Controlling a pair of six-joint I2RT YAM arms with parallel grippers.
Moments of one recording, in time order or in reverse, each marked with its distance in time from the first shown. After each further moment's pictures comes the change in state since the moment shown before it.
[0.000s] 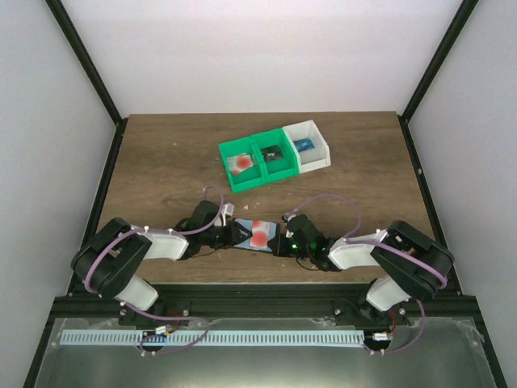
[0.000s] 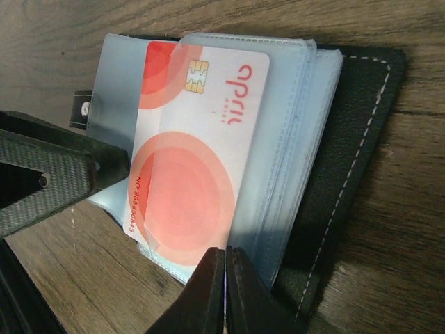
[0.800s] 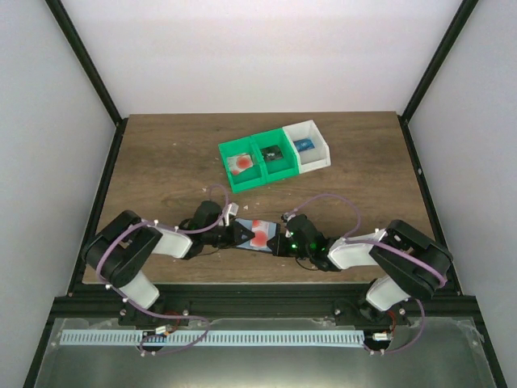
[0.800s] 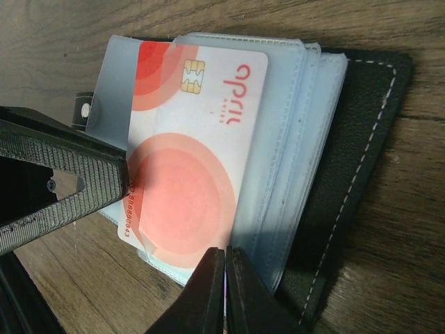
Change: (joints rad) left arm 0.000 0.100 0.001 0.150 0.069 0.004; right arm 0.000 0.009 0.001 0.014 -0.001 0.000
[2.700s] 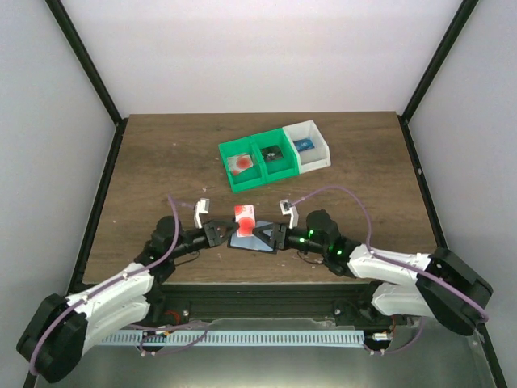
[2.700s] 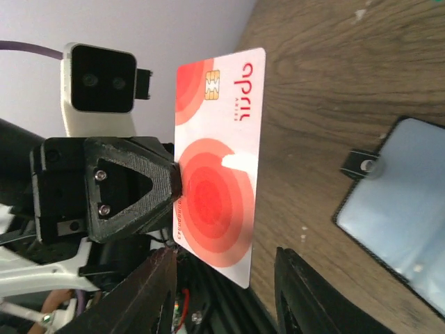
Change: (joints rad) left arm 0.027 -0.722 -0.220 -0.027 -0.034 -0.125; right arm 0.003 -0.324 -0.029 0.160 -0.204 0.050
